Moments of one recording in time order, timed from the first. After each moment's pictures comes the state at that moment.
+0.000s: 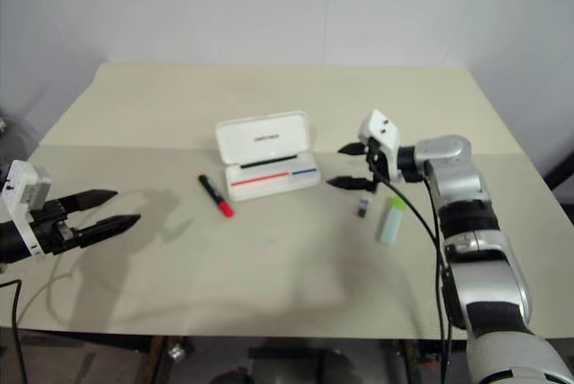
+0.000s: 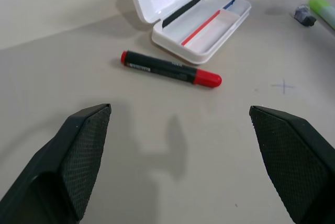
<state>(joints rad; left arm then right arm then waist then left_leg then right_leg) -0.12 0.95 0.53 -0.14 -0.64 0.71 -0.88 -1.00 -0.56 0.06 0.66 0.10 0.19 1.29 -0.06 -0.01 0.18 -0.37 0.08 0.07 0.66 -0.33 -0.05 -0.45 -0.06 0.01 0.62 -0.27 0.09</state>
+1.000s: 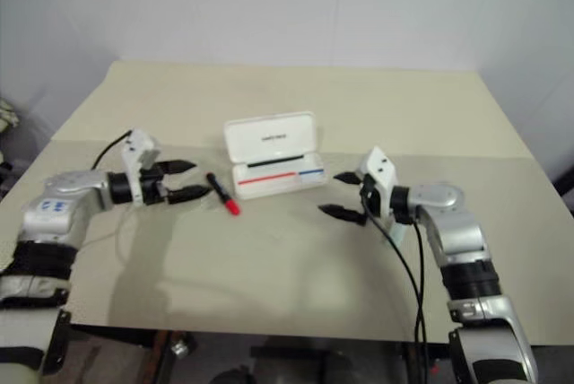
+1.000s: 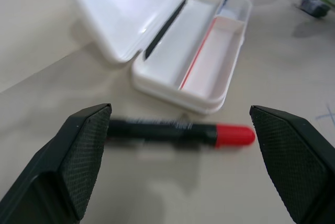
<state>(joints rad) -0.81 0.70 -0.03 0.55 -0.28 0.34 -1.03 -0.61 -0.54 0.02 0.15 0.24 0.37 1.07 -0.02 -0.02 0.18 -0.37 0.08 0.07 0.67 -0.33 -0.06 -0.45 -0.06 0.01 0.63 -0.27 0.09</state>
